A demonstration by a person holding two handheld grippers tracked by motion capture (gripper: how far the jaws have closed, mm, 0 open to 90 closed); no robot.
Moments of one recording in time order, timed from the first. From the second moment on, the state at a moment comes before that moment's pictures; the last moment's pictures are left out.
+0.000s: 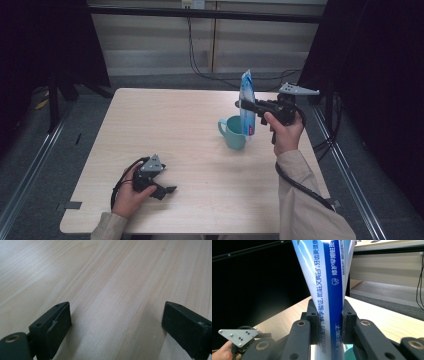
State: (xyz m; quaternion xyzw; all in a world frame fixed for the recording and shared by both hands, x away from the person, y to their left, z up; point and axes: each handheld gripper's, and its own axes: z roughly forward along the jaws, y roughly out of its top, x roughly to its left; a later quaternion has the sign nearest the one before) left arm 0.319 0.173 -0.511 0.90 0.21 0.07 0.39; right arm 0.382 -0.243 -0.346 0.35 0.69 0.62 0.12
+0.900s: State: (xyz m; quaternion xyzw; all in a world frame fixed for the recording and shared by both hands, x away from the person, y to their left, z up) left arm 0.319 0.173 -0.511 0.89 0.21 0.07 0.39; right arm 0.408 -0.234 -0.340 0.34 0.68 0.63 0.14
